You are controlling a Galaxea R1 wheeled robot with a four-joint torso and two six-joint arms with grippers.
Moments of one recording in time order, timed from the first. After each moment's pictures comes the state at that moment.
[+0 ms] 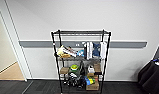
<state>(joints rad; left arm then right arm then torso) 0.83 2.08 -1.08 -0.52 0.10 0.10 -0.95 1.99 -0.98 0.40 0.24 0.14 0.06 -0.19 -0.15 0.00</state>
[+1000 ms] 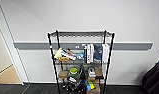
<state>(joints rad) 0.83 2.05 -1.08 -0.52 0.10 0.10 -1.04 2.04 -1.00 0.35 0.28 0.14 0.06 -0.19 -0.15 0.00</state>
